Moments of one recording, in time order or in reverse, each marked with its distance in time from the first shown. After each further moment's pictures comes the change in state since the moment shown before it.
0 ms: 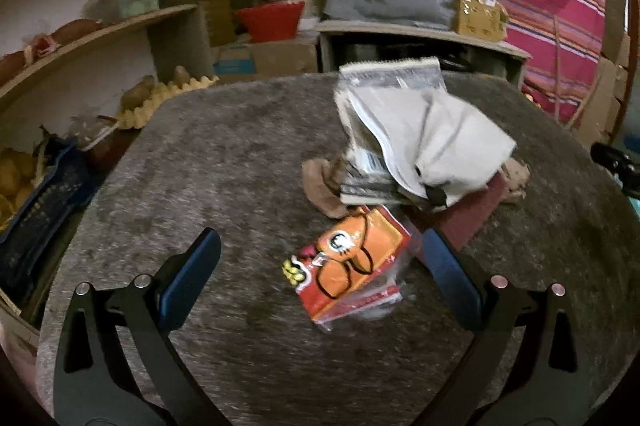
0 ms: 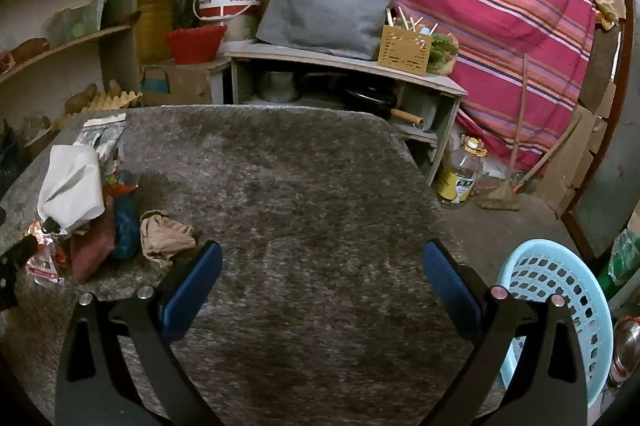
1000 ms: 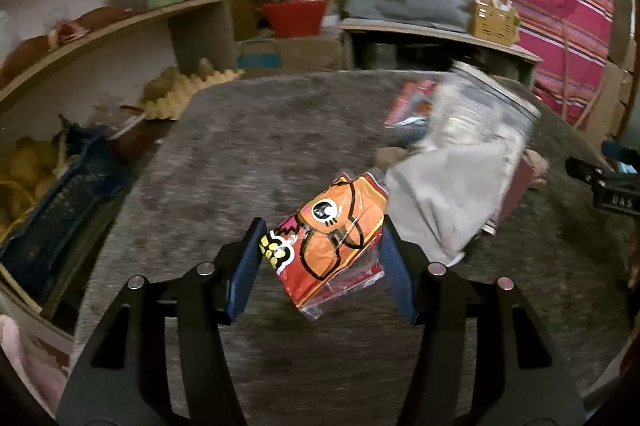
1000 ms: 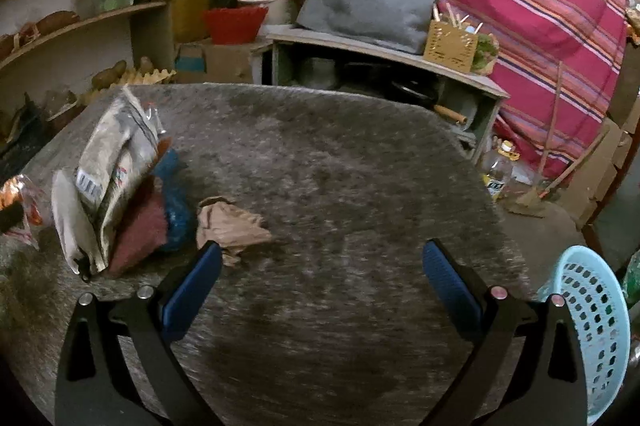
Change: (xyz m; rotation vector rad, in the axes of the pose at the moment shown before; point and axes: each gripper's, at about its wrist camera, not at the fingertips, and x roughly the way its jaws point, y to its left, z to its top) left arm -0.028 0.062 -0.008 -0.028 0.001 0.045; right arm 0.016 0.057 -0.002 -0.062 0.049 0.101
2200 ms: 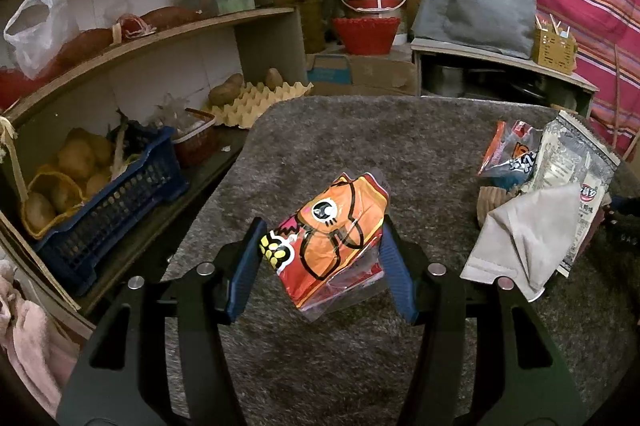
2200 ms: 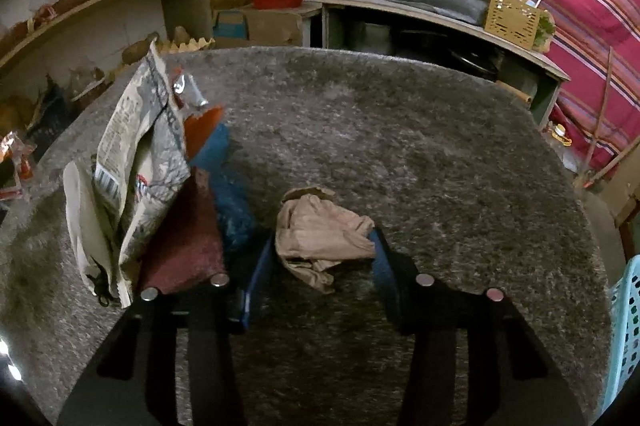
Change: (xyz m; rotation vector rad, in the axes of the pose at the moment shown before) left arm 0.004 0.047 0.015 -0.078 -0.053 0.186; right arm 0.042 0.035 0.009 -0.009 0.103 0.133
